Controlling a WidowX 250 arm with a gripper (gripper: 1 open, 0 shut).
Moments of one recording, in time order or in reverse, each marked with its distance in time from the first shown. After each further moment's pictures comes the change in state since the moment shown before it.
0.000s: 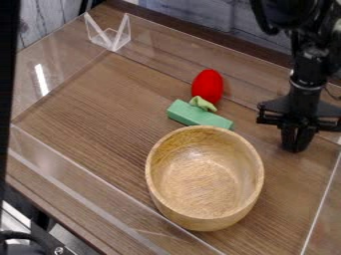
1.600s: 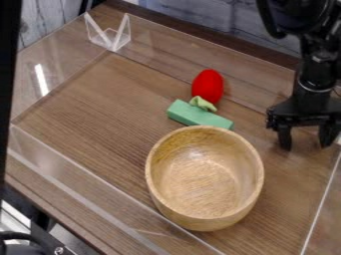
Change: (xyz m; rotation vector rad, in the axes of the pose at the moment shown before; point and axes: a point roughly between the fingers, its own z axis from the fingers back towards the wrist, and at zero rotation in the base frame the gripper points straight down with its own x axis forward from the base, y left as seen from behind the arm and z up) arm 0.015 0.001 -0.002 -0.022 -0.087 0.264
